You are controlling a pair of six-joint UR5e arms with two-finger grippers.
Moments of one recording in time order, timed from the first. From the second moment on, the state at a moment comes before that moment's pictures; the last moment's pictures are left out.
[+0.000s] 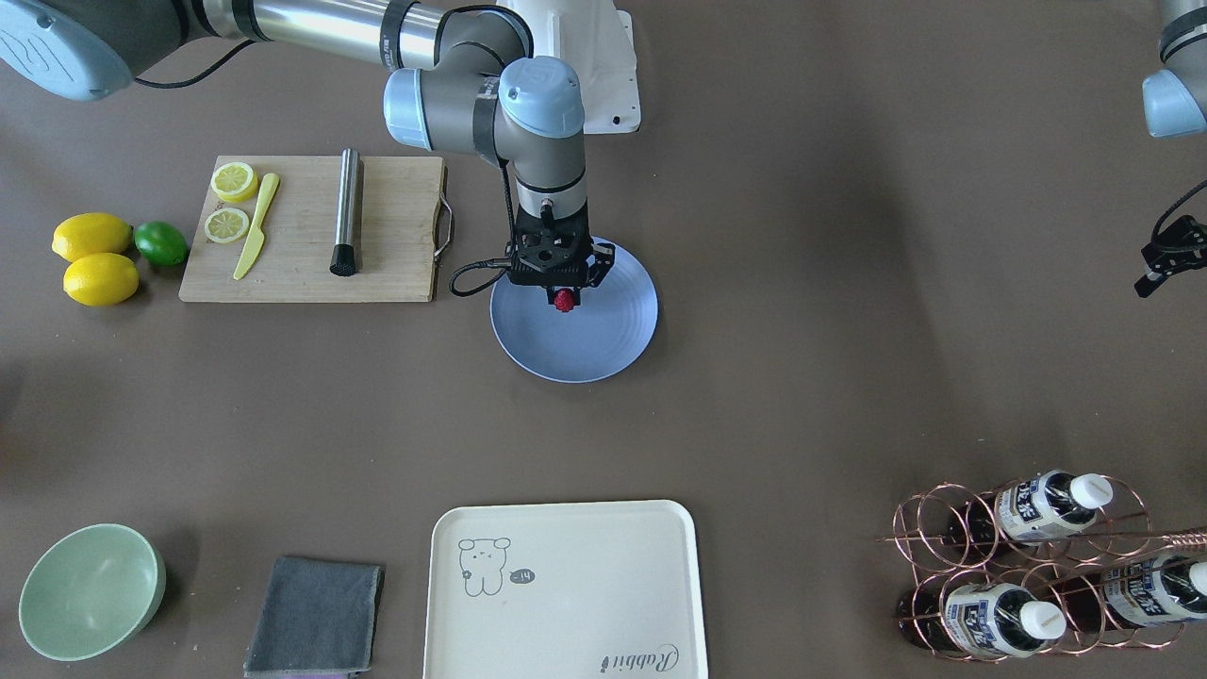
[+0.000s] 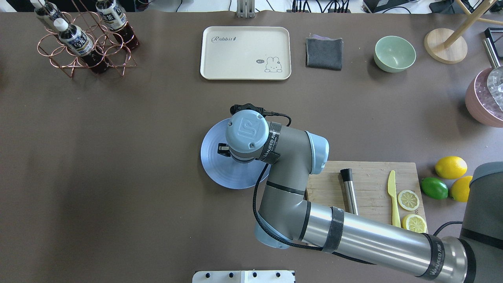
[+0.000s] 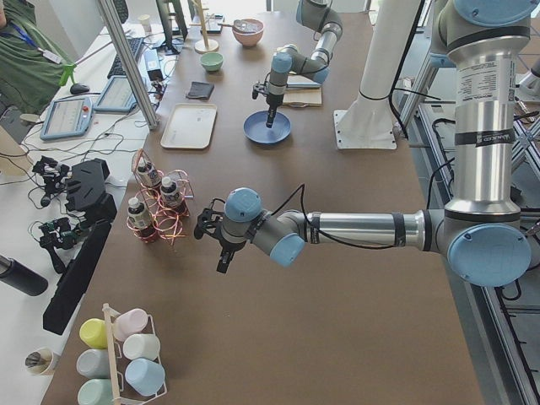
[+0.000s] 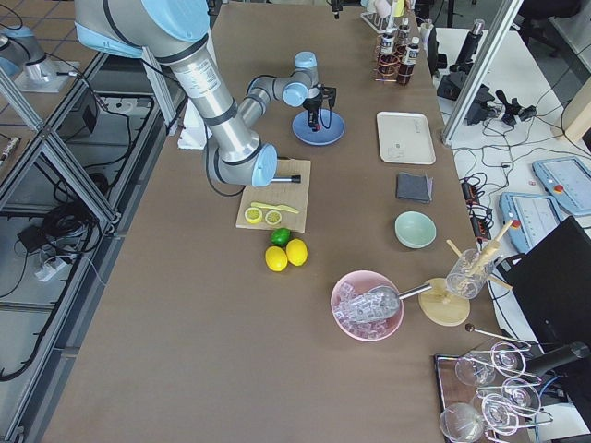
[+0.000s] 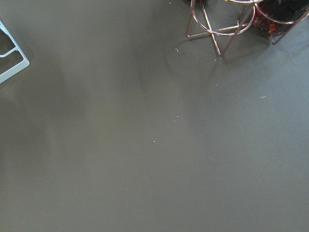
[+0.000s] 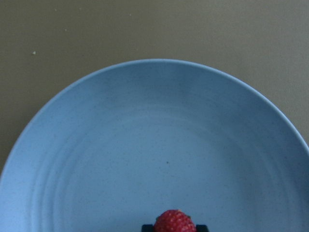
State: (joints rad) left arm -1.34 -1.50 -1.58 -2.22 -2.29 -0.35; right arm 0.41 -0.75 1.46 -1.45 1.71 1.40
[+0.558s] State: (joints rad) left arm -1.35 -1.50 -1.58 -2.22 -2.29 -0.34; right arm 0.40 -0.75 1.44 -1.45 1.71 1.40
